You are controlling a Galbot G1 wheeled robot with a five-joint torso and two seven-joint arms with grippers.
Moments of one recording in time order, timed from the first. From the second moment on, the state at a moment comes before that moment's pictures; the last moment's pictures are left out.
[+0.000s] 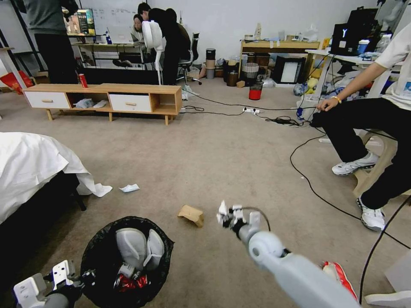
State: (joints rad) left arm 1.64 -1.24 -0.90 -2.23 -1.14 0.73 -0.47; right arm -0.64 0.98 -0.25 1.68 1.05 -0.26 0.28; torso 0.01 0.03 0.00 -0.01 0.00
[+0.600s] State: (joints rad) left arm 1.61 -1.14 -0.92 -2.28 -1.36 0.74 -0.61; right arm -0.24 0.97 -0.43 2.06 1.38 -0.26 0.30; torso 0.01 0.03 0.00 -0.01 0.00
